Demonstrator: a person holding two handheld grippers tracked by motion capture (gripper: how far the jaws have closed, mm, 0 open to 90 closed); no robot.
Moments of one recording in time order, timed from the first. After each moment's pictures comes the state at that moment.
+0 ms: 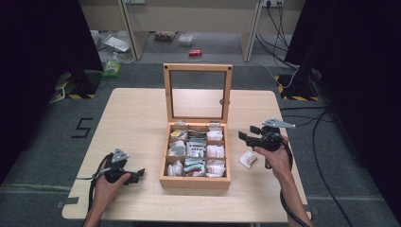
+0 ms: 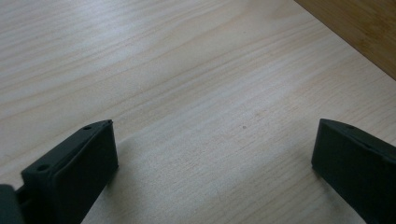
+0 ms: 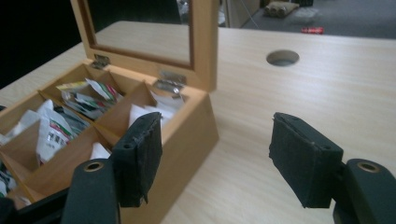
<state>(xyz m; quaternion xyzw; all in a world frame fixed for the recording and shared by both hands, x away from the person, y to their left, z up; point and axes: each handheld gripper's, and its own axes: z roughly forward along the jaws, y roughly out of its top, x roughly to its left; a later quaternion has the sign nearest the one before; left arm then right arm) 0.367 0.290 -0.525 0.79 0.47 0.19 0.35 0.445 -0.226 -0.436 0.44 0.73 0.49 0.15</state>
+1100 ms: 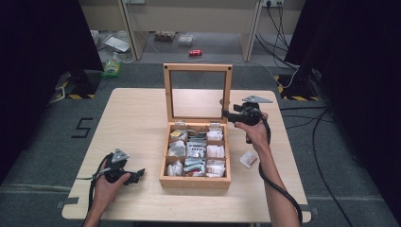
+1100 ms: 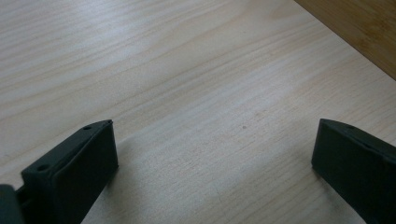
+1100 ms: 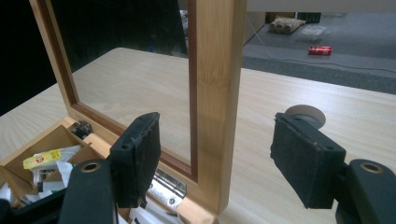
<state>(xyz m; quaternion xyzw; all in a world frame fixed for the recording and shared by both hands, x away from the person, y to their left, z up) 0.367 0.290 -0.525 0.79 0.47 0.19 0.35 0.526 -0.173 -0.423 0.43 0.73 0.51 0.16</state>
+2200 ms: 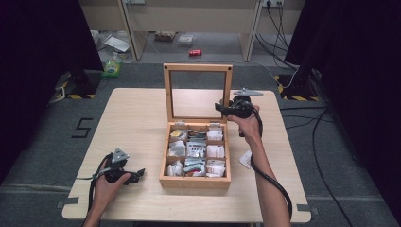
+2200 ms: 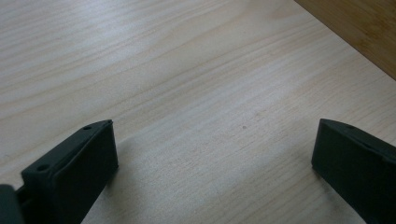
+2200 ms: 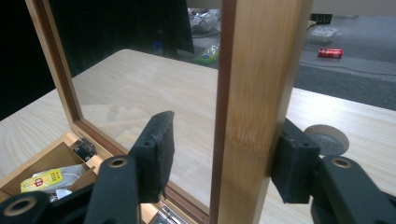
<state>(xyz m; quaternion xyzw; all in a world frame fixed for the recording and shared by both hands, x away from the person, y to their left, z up) 0.367 0.290 -0.525 0.79 0.47 0.19 0.35 0.545 -0.149 -0.414 0.42 0.74 0.50 0.15</state>
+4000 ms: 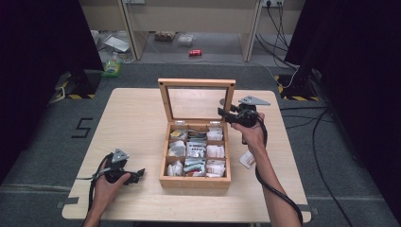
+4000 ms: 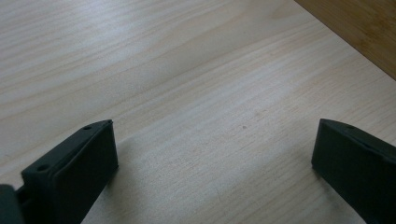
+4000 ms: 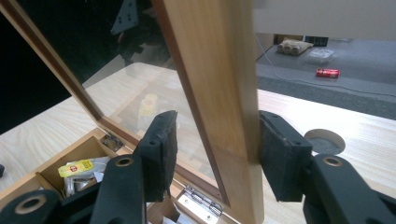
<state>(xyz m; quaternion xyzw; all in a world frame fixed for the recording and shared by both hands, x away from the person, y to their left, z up) 0.367 0.290 -0.525 0.79 0.47 0.19 0.35 0.505 -0.158 -0.409 0.40 0.72 0.53 0.17</state>
